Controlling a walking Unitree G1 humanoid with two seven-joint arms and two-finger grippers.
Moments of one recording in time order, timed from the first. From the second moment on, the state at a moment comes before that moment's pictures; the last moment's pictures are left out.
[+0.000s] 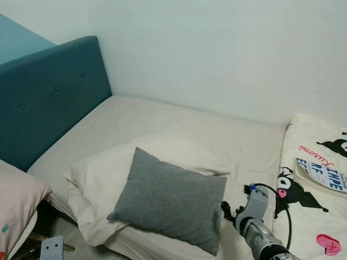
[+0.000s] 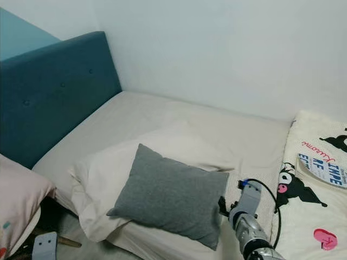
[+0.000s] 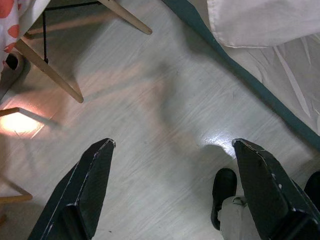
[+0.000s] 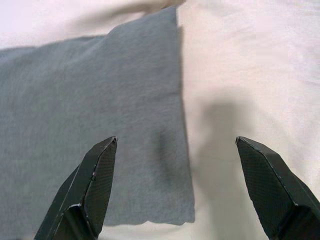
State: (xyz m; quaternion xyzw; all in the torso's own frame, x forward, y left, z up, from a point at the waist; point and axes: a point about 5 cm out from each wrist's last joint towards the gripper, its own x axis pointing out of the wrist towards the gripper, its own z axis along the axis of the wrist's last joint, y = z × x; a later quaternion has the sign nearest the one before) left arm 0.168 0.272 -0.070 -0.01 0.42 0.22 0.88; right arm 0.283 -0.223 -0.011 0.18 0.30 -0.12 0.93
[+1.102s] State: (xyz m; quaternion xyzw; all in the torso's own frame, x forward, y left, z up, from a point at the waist) left arm 0.117 0.237 -0.100 0.03 0.51 0.14 0.85; right arm 0.279 -0.217 -0.015 0.27 0.27 -0.12 0.92
